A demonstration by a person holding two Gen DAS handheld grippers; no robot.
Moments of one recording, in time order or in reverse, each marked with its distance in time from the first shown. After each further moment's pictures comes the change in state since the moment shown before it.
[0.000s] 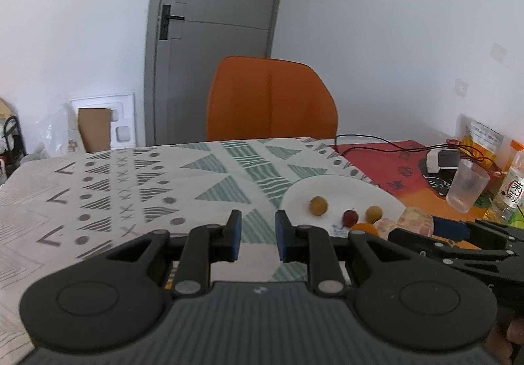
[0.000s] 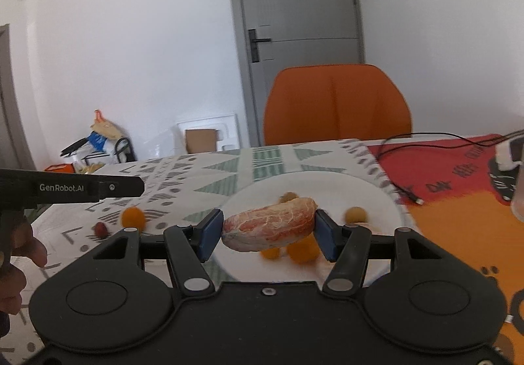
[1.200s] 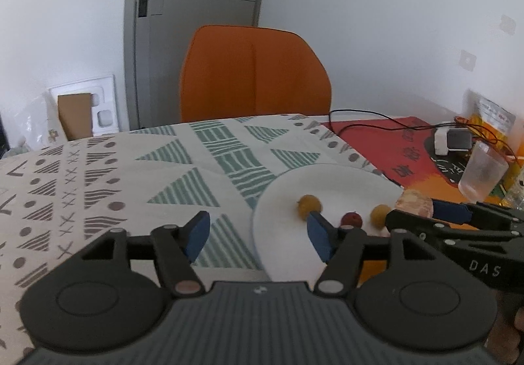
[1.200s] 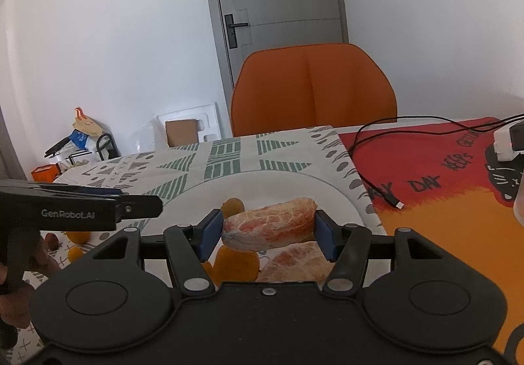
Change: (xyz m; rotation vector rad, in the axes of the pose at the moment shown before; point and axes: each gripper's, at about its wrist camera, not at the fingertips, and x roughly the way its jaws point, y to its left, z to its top) left arm 0.085 -0.021 0.010 0.017 0.096 -0.016; right arm 0.054 -0.049 0.011 0.034 0.062 -0.019
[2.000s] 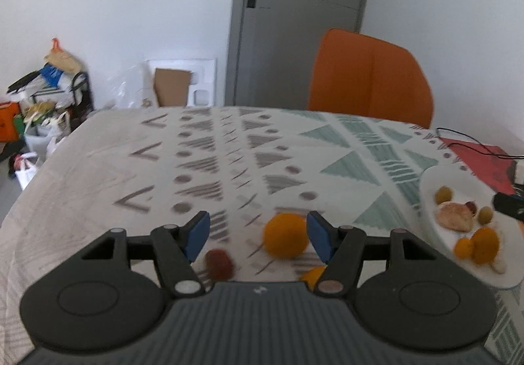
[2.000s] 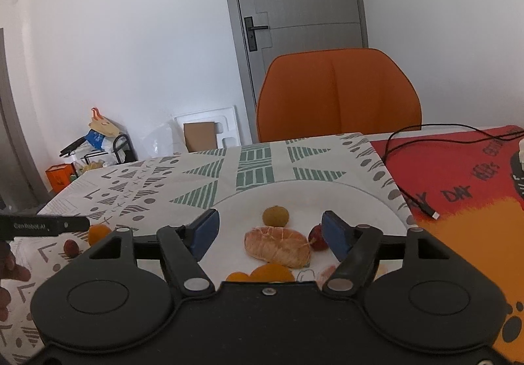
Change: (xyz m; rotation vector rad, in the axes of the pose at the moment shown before) left arm -0.052 0.111 -0.038 -0.178 0.004 0.289; right arm 0.008 0.024 0.006 -0.015 -0.011 0.059
